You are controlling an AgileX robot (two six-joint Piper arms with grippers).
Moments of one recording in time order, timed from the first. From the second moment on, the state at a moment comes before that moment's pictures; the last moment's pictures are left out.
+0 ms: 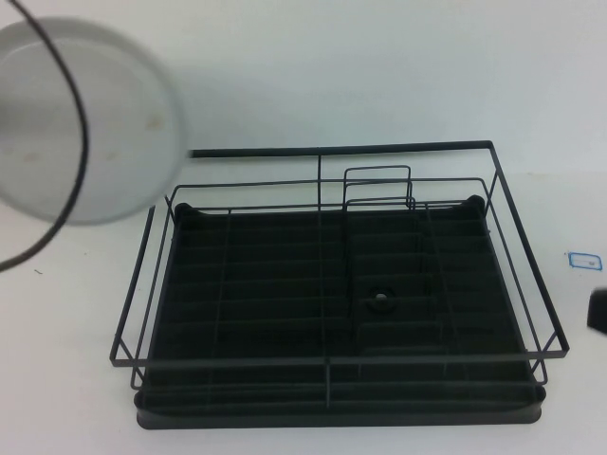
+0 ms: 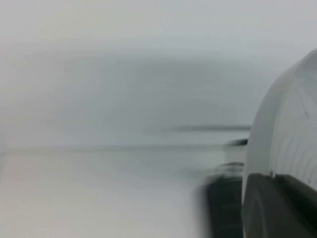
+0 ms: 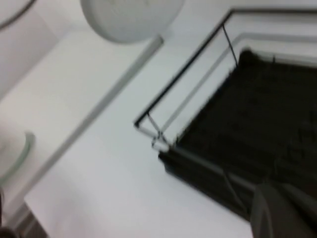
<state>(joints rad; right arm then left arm) -0.02 0.79 -0.67 1.15 1.06 -0.85 0.33 1.30 -1.23 -0.90 0.71 0.83</state>
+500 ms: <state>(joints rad) -0.01 1.00 -0.76 1.51 1.07 -1.12 0.07 1.38 -1.23 -1.10 0.88 0.99</state>
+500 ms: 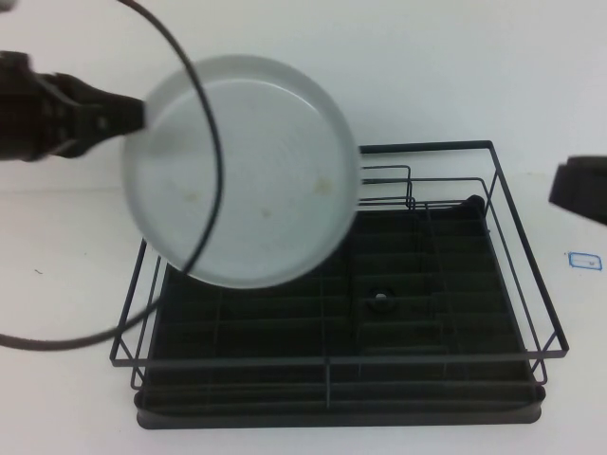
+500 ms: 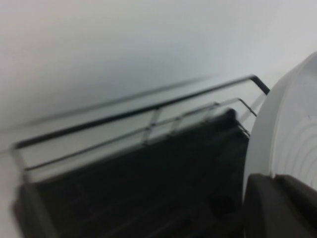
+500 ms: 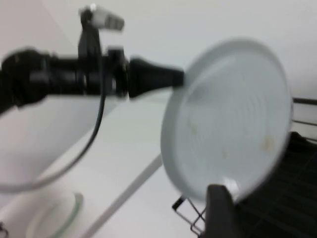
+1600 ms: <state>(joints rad) 0.17 1.48 -0.85 1.70 0.91 -1.29 -0.09 1.54 -1.22 -1.23 0.87 1.09</state>
